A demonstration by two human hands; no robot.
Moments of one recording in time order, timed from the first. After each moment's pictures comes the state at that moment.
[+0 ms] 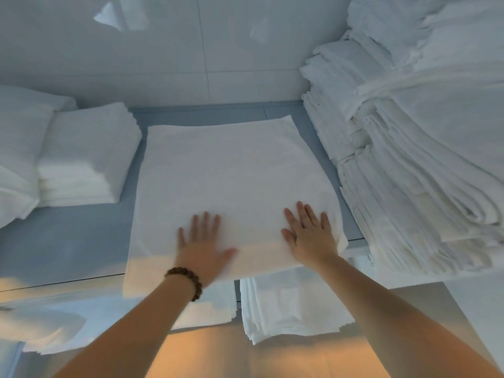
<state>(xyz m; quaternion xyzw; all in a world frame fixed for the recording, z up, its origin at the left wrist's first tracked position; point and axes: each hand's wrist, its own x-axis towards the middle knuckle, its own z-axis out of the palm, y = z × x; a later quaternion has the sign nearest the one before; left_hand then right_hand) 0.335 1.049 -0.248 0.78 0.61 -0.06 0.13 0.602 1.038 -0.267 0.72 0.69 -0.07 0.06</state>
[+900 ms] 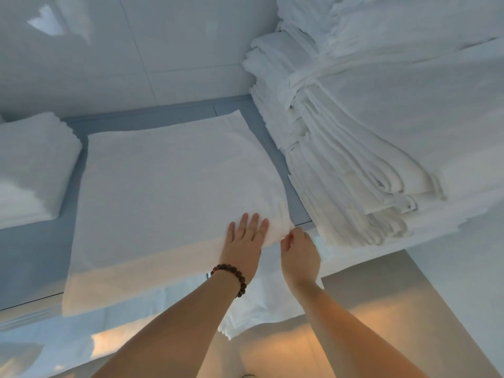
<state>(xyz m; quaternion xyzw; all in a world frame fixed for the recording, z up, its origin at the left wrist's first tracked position) 0.506 1.010 -0.269 0.90 0.43 -0.02 0.07 0.630 0.955 -0.262 0.86 0.43 -0.09 -0.26</state>
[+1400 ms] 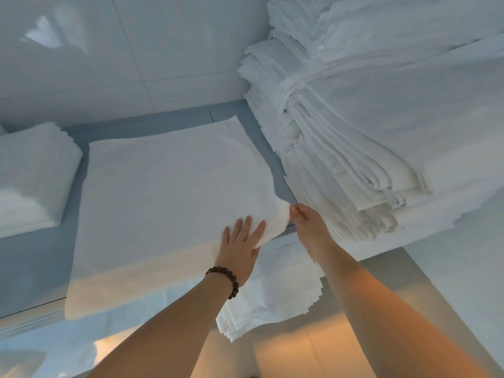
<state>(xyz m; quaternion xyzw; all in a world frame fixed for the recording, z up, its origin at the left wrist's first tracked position) 0.495 1.010 -0.267 0.89 0.43 0.04 0.14 0.674 0.980 -0.212 0.72 0.36 -0.38 -0.45</state>
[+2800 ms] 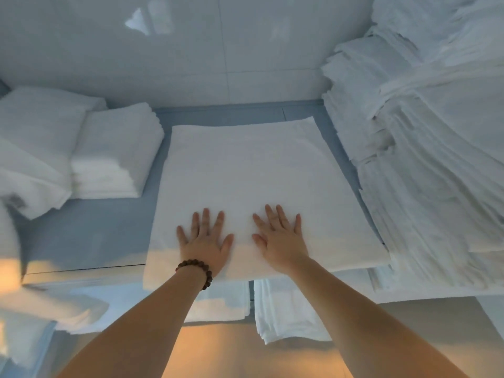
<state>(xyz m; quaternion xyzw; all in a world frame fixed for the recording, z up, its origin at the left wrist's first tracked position) 0.323 1.056 -0.268 0.72 0.68 -0.05 0.10 0.516 1.044 -0.252 0.65 0.75 -0.13 0.02</state>
